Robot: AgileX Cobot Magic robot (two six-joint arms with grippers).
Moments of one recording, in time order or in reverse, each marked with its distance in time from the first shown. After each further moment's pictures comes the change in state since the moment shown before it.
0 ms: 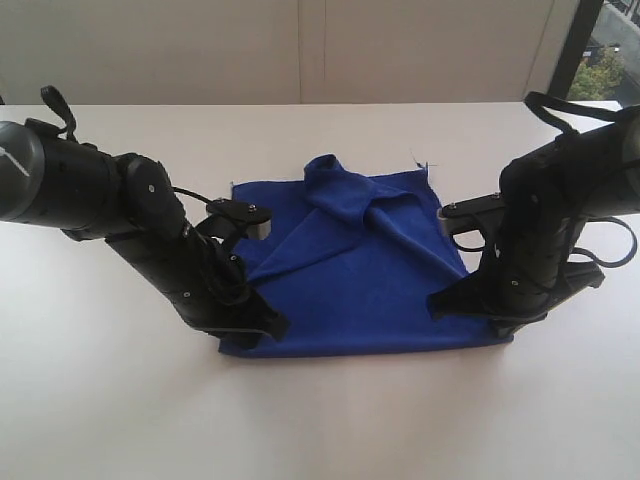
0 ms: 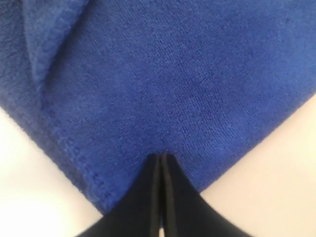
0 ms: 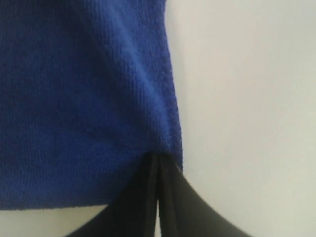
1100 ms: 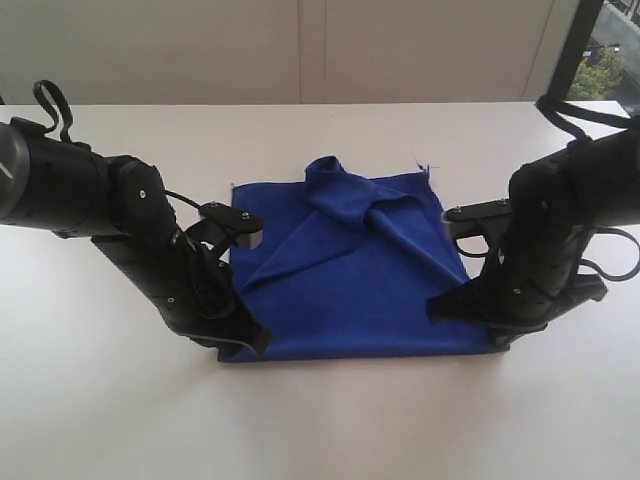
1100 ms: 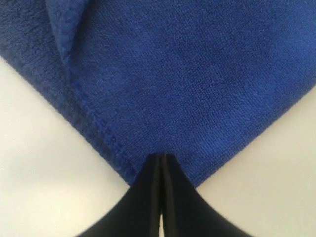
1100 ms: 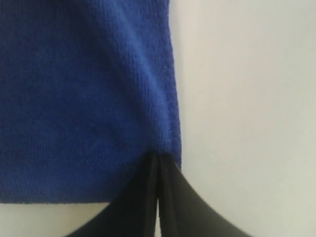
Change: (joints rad) left arm 0.000 -0.029 0.025 0.116 0.024 -0.042; right arm 0.000 -0.032 0.048 0.051 -0.034 0.002
